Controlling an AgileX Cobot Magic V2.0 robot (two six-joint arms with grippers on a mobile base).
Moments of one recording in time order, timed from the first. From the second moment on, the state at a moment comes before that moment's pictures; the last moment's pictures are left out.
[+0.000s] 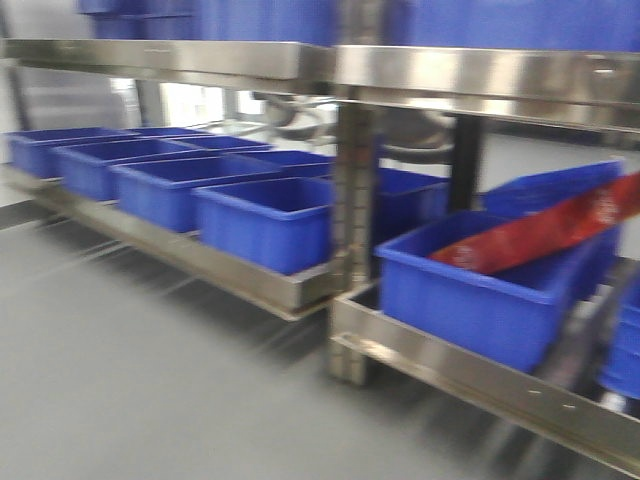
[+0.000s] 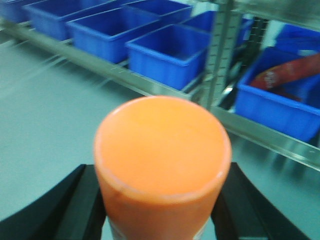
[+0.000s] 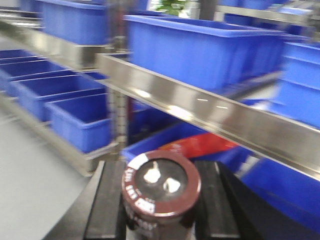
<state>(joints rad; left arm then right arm) -0.28 0.66 -0.89 0.19 0.72 -0.16 0.08 0.43 -0.70 0.03 0.49 -0.02</state>
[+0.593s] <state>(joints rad) -0.28 0.66 -0.89 0.19 0.72 -0.16 0.08 0.43 -0.70 0.03 0.49 -0.02</state>
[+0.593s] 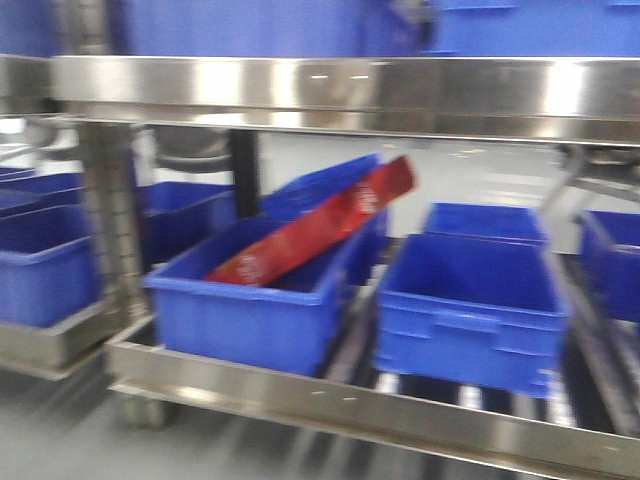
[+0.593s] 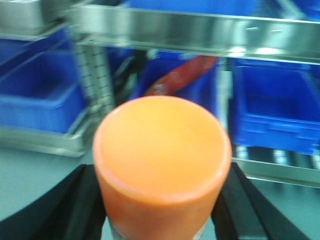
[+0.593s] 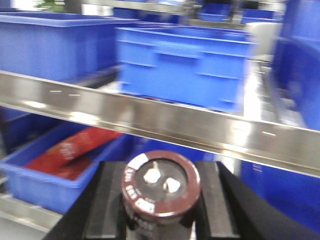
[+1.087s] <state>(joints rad) -0.28 0.66 -0.89 0.19 0.72 -0.16 0.08 0.43 -0.70 0.03 0.49 -0.02</state>
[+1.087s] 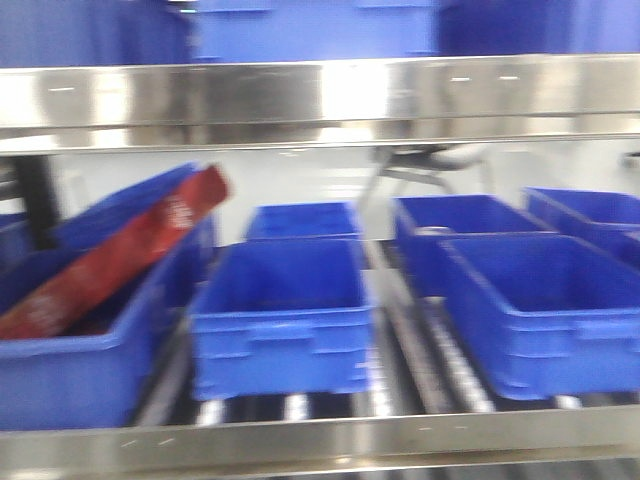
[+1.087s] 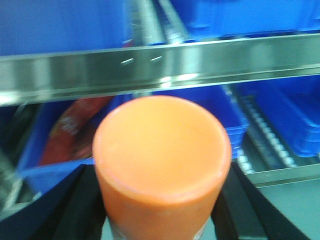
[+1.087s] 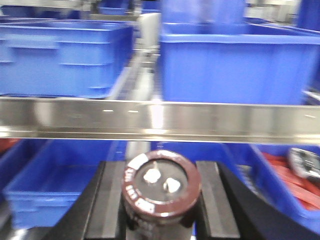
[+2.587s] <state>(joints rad) -0.28 0.66 -0.89 0.19 0.72 -0.16 0.08 0.43 -0.70 0.03 0.49 -0.02</state>
